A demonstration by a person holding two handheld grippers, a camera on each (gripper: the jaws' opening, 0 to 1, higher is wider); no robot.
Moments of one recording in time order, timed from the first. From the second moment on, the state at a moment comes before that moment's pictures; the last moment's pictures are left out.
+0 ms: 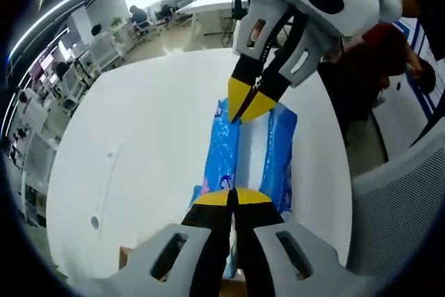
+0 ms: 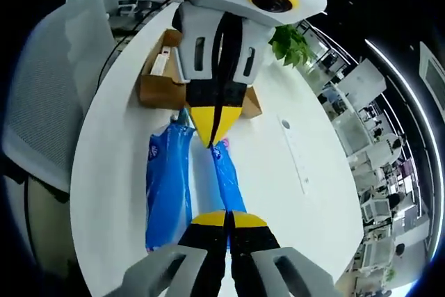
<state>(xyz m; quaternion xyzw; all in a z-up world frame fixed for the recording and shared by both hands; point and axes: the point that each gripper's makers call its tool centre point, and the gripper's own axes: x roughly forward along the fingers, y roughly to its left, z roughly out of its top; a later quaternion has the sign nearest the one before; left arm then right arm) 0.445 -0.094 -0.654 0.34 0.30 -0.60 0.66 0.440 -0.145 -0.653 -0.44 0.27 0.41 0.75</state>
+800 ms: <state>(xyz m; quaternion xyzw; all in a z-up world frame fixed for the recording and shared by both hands) 0.461 -0.135 -0.695 0.35 0.31 -0.61 0.64 0.458 -0.185 -0.694 -0.46 0.29 0.42 0.72</state>
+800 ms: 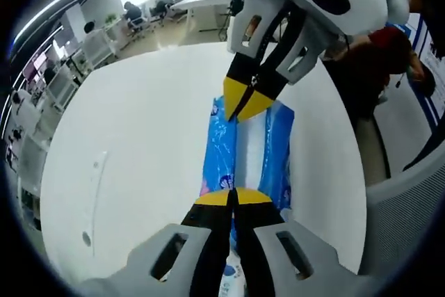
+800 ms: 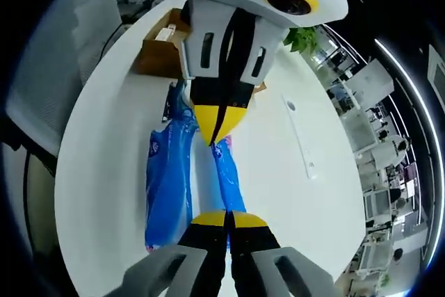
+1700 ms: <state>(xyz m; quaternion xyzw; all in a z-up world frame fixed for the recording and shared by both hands) 0.475 -0.143 -0.742 0.33 0.34 -0.61 0.63 0.467 -0.194 -0.740 -0.45 0.32 0.43 0.72</state>
